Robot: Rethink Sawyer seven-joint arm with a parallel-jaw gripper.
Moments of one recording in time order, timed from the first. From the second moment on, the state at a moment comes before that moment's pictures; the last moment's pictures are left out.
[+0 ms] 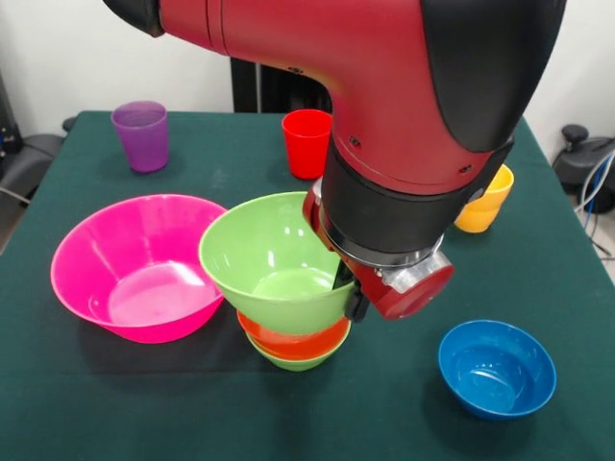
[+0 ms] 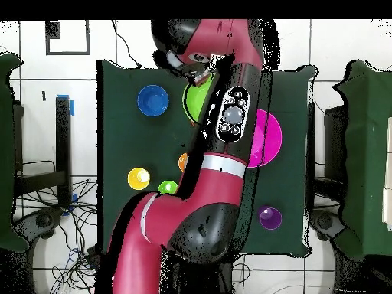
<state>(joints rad) -0.15 0.17 -0.74 0.15 0.62 1.48 2.50</state>
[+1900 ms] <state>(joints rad) -0.14 0.18 -0.81 0.14 0.66 1.48 2.50</state>
